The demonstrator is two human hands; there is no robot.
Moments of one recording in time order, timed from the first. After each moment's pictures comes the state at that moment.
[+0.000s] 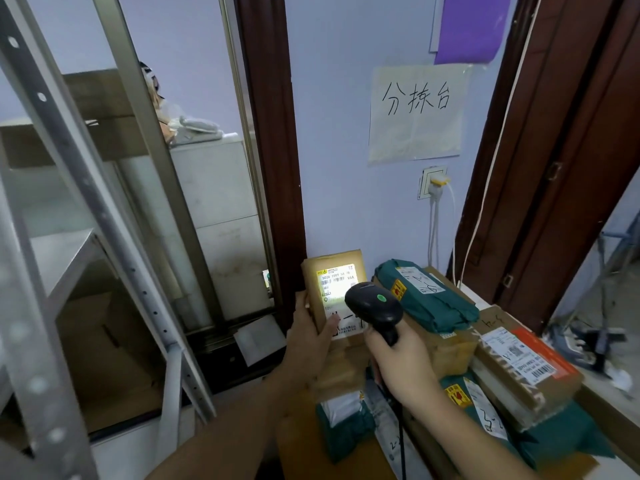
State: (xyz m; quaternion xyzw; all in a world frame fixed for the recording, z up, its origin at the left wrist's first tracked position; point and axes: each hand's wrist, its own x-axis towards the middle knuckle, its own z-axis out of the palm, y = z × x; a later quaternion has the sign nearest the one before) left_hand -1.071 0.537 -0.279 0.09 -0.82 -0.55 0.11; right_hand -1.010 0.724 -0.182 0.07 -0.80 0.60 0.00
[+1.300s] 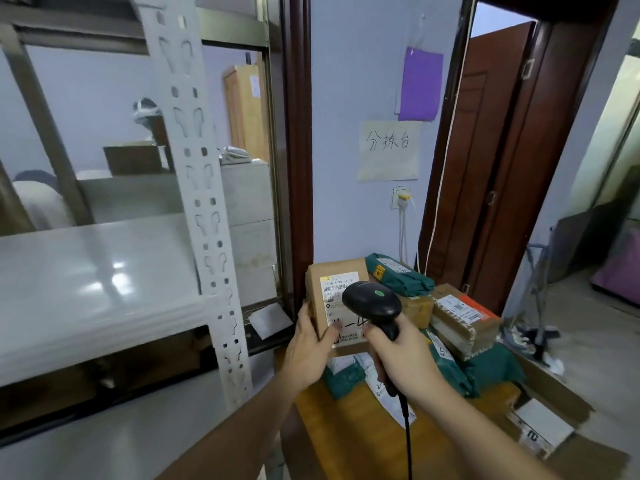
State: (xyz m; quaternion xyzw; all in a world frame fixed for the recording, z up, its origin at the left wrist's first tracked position) left_hand -0.809 0.530 -0.214 0.03 -0.84 -0.54 0.07; right_hand -0.740 0.712 -0.116 0.11 -0.80 0.58 0.05
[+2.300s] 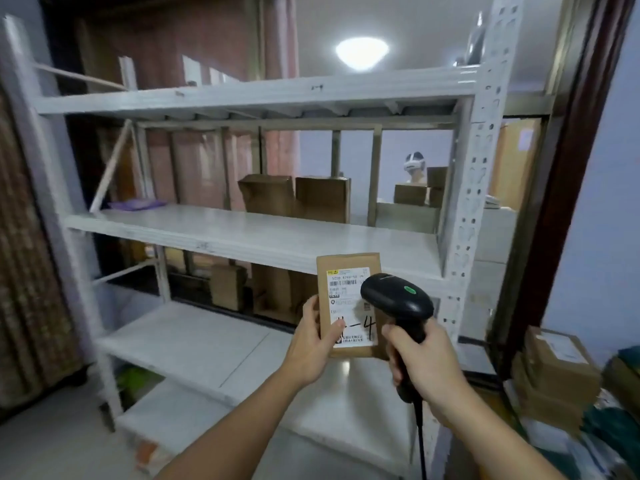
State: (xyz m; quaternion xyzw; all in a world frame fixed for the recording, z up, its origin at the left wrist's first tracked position) left_hand -0.418 0.390 -0.138 0.23 -0.77 -0.45 0.40; right_hand -0.510 0.585 -0.061 0.42 -0.63 0.63 -0.17
